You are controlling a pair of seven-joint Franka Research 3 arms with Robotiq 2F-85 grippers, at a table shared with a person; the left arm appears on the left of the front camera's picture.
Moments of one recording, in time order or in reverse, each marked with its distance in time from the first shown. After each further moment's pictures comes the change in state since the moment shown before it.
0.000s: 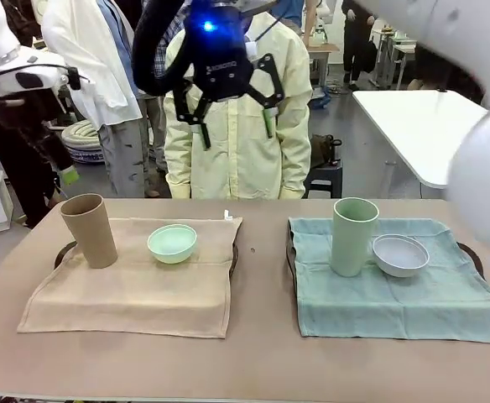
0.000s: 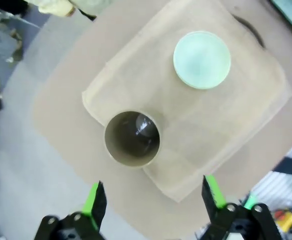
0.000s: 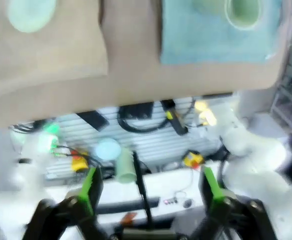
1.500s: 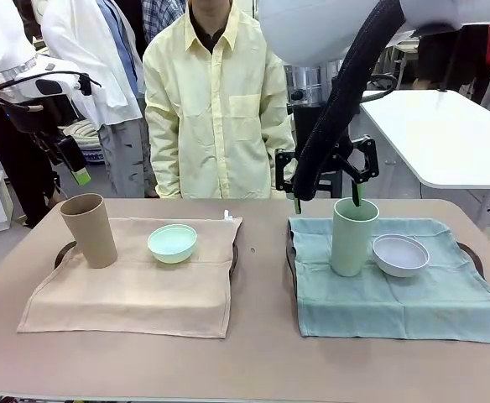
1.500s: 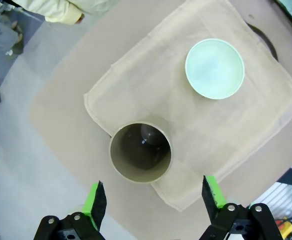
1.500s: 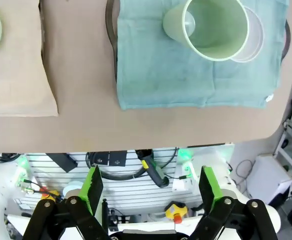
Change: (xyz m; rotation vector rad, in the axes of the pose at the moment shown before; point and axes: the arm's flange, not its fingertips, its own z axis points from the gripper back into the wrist) left arm 0.012 0.014 -0.027 -0.001 0.014 0.044; right arm 0.024 -0.106 -0.131 0.074 -0.191 0.061
